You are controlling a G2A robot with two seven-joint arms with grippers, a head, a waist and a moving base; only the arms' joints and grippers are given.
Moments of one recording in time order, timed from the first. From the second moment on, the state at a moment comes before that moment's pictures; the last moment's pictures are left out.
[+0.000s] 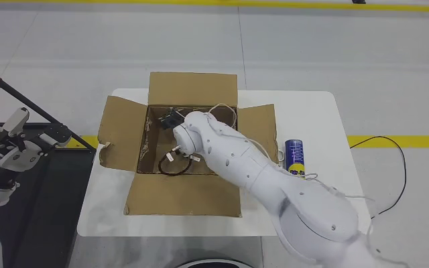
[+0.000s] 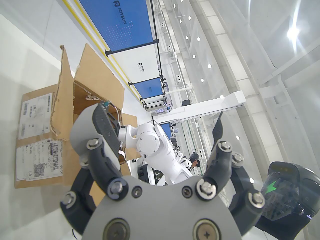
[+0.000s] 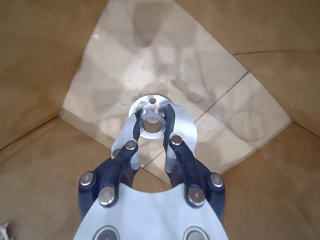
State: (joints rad) left arm 1.68 -1.01 -2.22 -1.95 -0.71 0.00 -0.77; right arm -0.15 -1.87 0.17 -0.56 -0.41 0.20 1.01
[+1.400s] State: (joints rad) left arm 1.68 -1.01 -2.22 -1.95 -0.71 0.00 -0.77; right arm -0.05 -1.96 0.33 -0.41 -0.42 0.00 1.06
